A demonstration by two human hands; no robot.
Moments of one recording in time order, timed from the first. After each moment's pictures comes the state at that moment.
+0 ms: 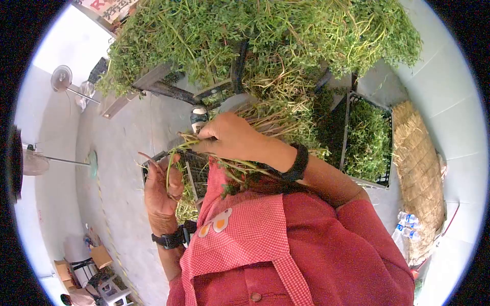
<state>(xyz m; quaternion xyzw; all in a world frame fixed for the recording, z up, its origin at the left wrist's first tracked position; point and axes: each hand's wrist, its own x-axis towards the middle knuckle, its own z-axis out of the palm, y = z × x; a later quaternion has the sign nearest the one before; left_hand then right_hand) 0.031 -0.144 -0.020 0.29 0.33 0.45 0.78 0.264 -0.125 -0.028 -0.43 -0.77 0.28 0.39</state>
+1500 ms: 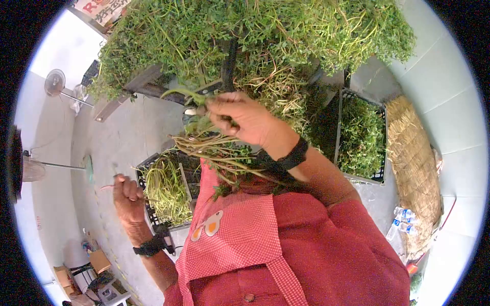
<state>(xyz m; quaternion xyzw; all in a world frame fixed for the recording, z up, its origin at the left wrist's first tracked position) -0.034 -0.126 -0.016 0.28 0.41 0.60 0.63 0.302 -0.123 -0.031 -0.23 -0.32 0.74 0.55</state>
